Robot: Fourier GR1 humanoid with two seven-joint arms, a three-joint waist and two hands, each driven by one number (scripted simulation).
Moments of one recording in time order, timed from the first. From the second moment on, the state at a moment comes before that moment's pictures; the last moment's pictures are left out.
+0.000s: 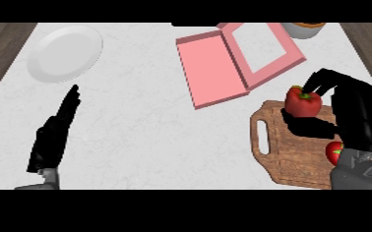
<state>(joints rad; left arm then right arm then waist) 0.01 0.17 0.07 -1.57 -0.21 0.03 0.10 -0.22 -0.15 -0.02 -1.94 0.99 0.18 0.49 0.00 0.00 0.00</state>
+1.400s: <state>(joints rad) -0.02 0.15 0.06 -1.55 -0.23 0.02 0.08 -1.05 -0.03 -0.12 -0.90 0.97 -0.06 0.50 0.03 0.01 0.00</state>
